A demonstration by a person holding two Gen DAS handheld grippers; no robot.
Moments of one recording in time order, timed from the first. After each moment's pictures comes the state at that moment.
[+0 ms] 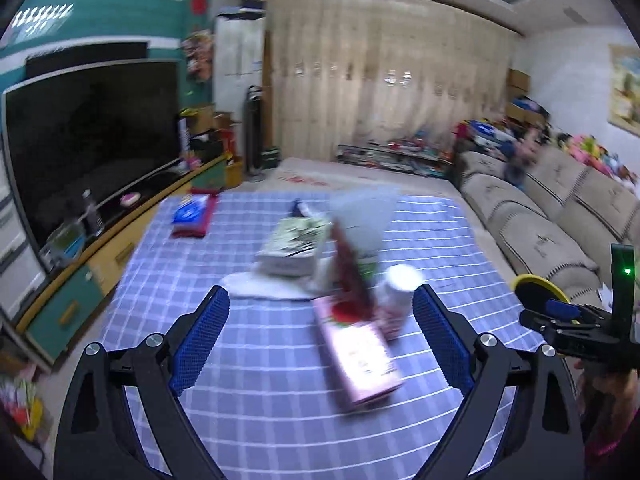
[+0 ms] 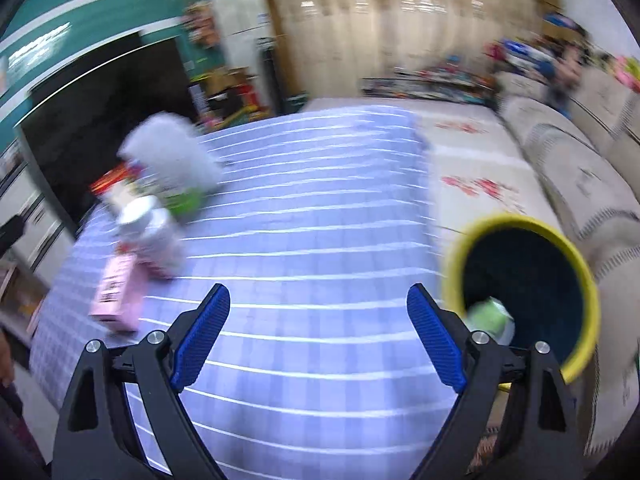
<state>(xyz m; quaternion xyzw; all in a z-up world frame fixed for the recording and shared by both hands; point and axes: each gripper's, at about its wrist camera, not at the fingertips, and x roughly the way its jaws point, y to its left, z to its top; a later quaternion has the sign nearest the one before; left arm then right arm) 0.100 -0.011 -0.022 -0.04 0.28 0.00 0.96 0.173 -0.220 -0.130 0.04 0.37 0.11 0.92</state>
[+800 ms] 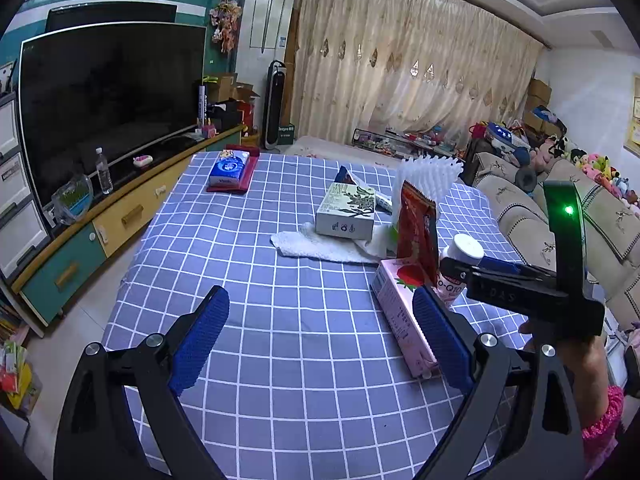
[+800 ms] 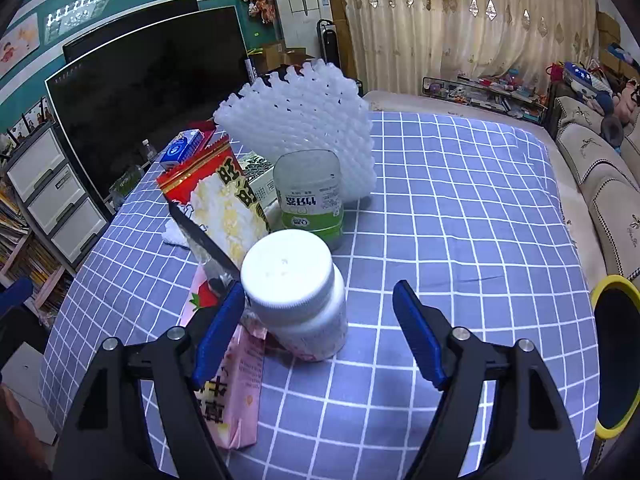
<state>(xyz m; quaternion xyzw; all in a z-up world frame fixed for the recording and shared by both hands) 0.091 0.041 -0.057 -0.08 0.31 0.01 0.95 0.241 -0.074 -0.142 0.00 0.39 0.17 0.91</state>
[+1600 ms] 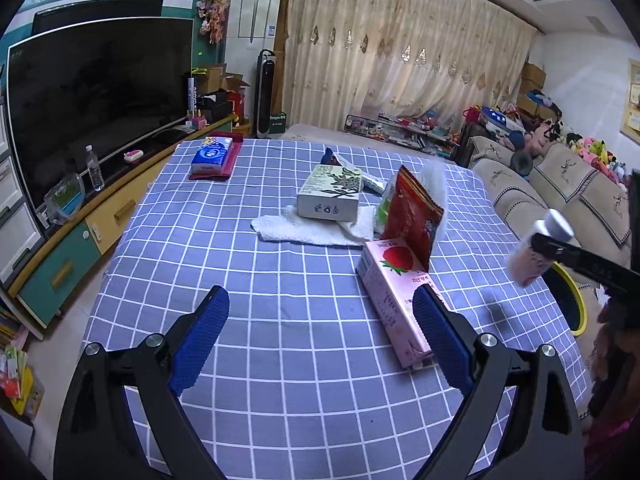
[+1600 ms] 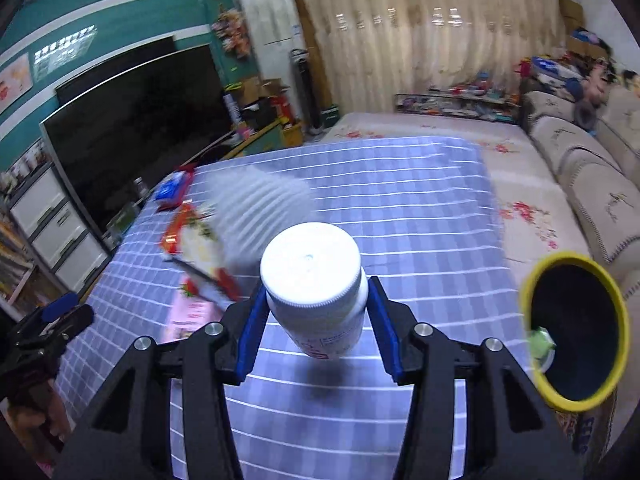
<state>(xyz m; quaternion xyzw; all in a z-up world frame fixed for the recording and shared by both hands) 0.104 0.016 -0.073 -0.07 0.33 -0.01 0.94 0.184 -0.170 -0.099 0.05 0.35 0.13 0.93</state>
